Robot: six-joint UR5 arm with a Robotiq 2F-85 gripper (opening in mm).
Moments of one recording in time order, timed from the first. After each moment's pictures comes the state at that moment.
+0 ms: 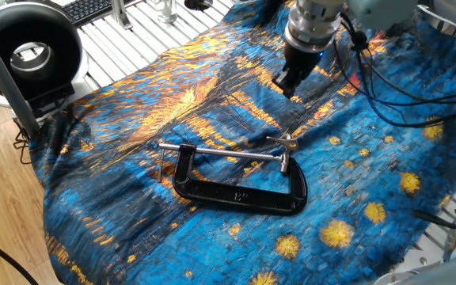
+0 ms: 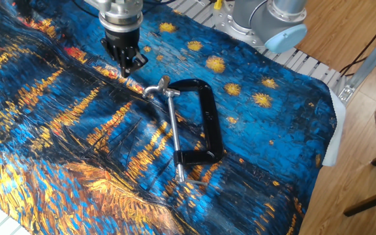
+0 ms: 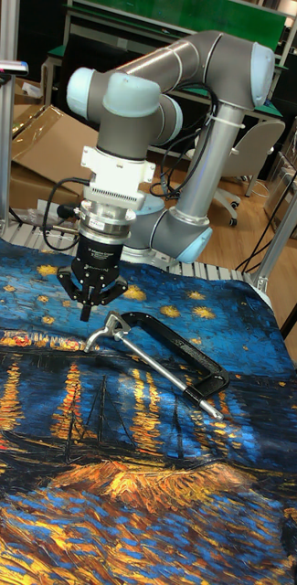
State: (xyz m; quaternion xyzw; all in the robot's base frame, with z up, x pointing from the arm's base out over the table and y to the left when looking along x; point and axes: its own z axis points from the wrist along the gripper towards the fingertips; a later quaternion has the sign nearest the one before) arm 0.487 -0.087 0.119 -0.03 1.00 0.00 0.07
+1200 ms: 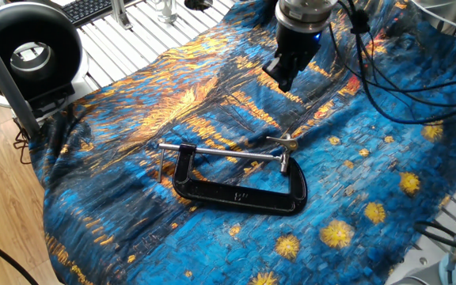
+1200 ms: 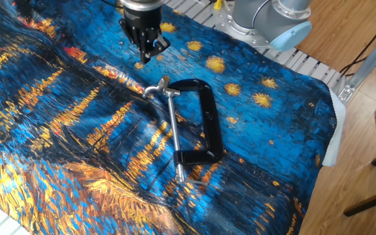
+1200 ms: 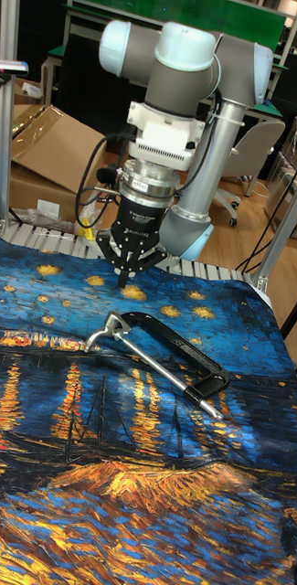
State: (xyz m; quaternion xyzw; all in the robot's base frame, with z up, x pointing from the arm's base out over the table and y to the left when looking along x) arm 0.461 -0.033 0.190 0.01 1.00 -0.01 0.04
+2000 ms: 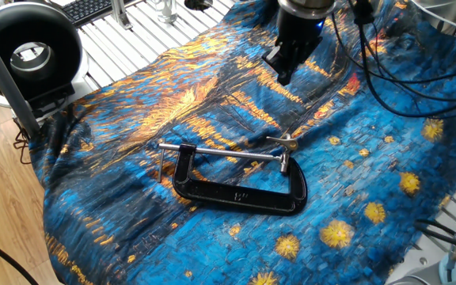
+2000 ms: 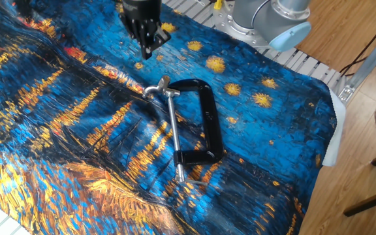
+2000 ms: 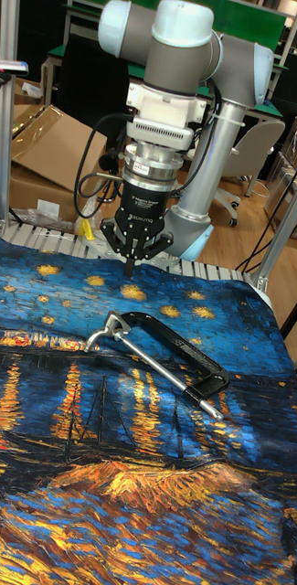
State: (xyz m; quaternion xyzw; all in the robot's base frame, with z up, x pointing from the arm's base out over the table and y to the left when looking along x) arm 0.453 -0.031 0.216 0.04 1.00 0.01 0.03
